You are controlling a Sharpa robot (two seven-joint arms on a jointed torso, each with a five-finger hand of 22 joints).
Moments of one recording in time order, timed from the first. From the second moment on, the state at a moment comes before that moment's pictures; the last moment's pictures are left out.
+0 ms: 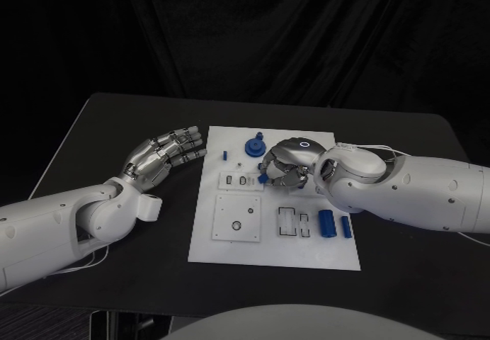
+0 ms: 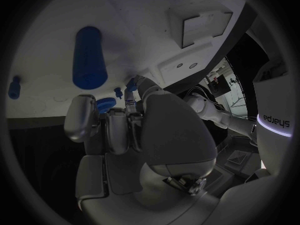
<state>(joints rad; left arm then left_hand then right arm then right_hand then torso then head) 1.17 -0.95 -0.21 1.50 0.02 0.06 0.68 1.29 0.18 0.27 0.04 0.65 0.50 0.13 0.19 0.06 0.21 0.25 0.53 0.06 0.21 0.24 0.32 0.05 0.12 0.34 0.29 0.21 0.09 1.30 -0.75 -0.24 1.56 -1.58 -0.33 -0.12 1.43 -0.06 0.23 0.13 0.33 0.98 0.09 0.24 0.30 1.46 0.00 1.53 1.31 1.47 -0.05 1.44 1.31 0.08 1.41 0.05 1.20 1.31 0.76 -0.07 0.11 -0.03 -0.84</state>
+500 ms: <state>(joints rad) 1.17 -0.96 -0.21 1.54 0.02 0.06 0.68 1.27 0.17 0.32 0.05 0.65 0.54 0.16 0.20 0.07 0.28 0.28 0.59 0.07 0.37 0.26 0.50 0.09 0.12 0.47 0.29 0.31 0.13 1.31 -0.79 -0.24 1.61 -1.58 -0.42 -0.10 1.43 -0.07 0.23 0.11 0.50 0.99 0.10 0.24 0.30 1.46 0.01 1.54 1.31 1.47 -0.05 1.45 1.31 0.08 1.42 0.06 1.21 1.31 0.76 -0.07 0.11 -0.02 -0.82</state>
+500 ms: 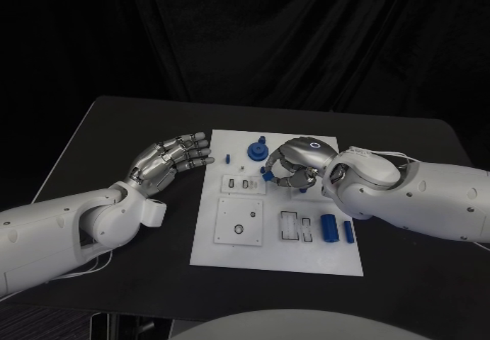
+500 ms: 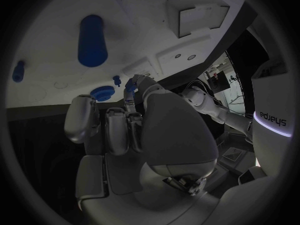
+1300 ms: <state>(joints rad) 1.17 -0.89 -0.21 1.52 -0.08 0.03 0.66 1.20 0.09 0.47 0.09 0.63 0.80 0.19 0.23 0.07 1.46 0.13 1.57 1.31 1.46 0.09 1.57 1.31 0.04 1.36 0.19 1.55 1.31 1.33 -0.79 -0.24 1.62 -1.58 -0.43 -0.08 1.37 -0.10 0.26 0.12 0.63 1.00 0.11 0.24 0.30 1.46 0.01 1.54 1.31 1.47 -0.05 1.45 1.31 0.08 1.42 0.06 1.22 1.31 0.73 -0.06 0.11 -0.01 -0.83</state>
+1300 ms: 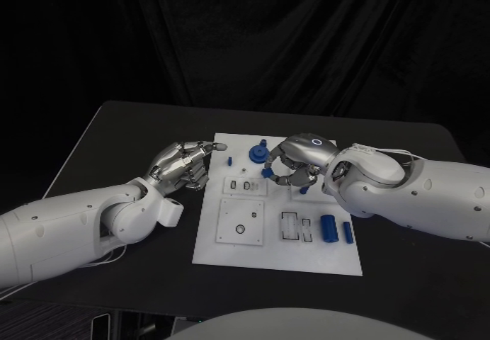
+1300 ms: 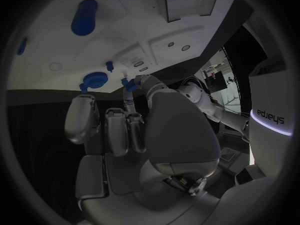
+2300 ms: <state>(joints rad) 1.16 -0.79 -0.21 1.43 -0.19 0.27 0.41 1.11 0.11 0.33 0.27 0.42 0.74 0.19 0.14 0.07 1.47 0.13 1.57 1.31 1.47 0.09 1.57 1.31 0.04 1.37 0.20 1.55 1.31 1.33 -0.76 -0.24 1.60 -1.58 -0.43 -0.07 1.37 -0.10 0.26 0.11 0.59 1.00 0.11 0.25 0.30 1.46 0.01 1.54 1.31 1.47 -0.05 1.45 1.31 0.08 1.42 0.06 1.22 1.31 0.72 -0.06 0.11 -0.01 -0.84</state>
